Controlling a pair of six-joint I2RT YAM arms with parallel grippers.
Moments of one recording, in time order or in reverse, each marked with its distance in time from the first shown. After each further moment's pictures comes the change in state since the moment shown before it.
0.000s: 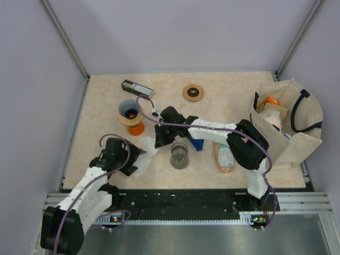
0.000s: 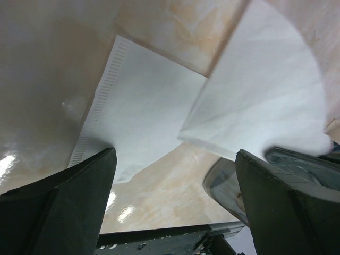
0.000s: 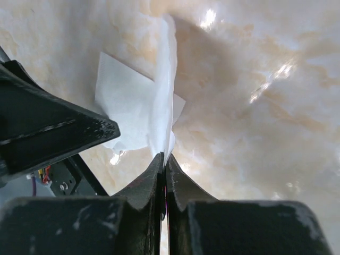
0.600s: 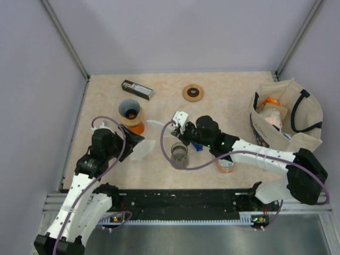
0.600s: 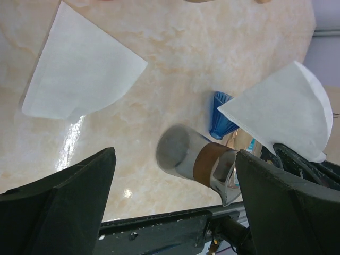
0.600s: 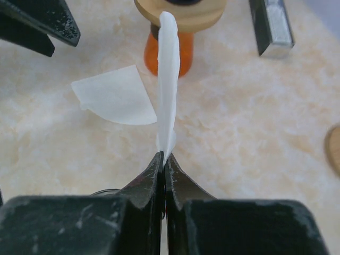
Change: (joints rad) left arm -0.001 -0.183 0.257 -0.162 0.005 0.230; right arm 0.009 -0.616 -0.499 0.396 0.238 -0.631
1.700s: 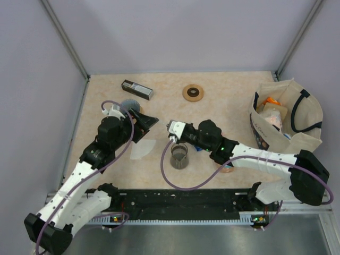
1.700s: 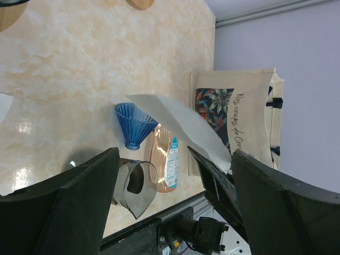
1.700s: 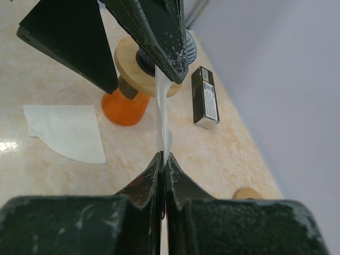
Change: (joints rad) left arm -0.225 0.136 0.169 0.309 -0.042 -0.099; right arm 0.083 -0.082 -0.093 0.288 0.064 -0.438
